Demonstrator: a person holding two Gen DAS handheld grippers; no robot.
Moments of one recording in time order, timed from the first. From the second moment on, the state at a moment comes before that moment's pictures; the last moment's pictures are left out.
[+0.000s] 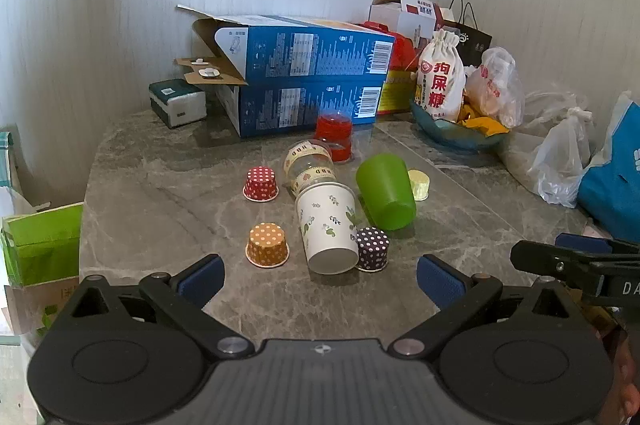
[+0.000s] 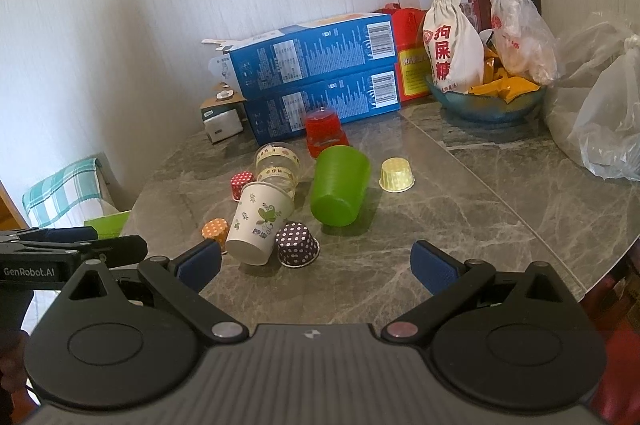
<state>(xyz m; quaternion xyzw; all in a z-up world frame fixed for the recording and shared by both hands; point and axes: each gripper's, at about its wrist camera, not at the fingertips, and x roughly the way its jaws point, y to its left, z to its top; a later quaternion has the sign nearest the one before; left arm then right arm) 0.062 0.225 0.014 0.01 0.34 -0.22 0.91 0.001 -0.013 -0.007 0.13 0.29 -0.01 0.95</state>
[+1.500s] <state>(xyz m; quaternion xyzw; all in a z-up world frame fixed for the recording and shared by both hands) 0.067 0.233 0.004 -0.01 0.36 -0.21 0.91 0.005 -0.010 -0.011 0.13 0.30 0.00 0.94</state>
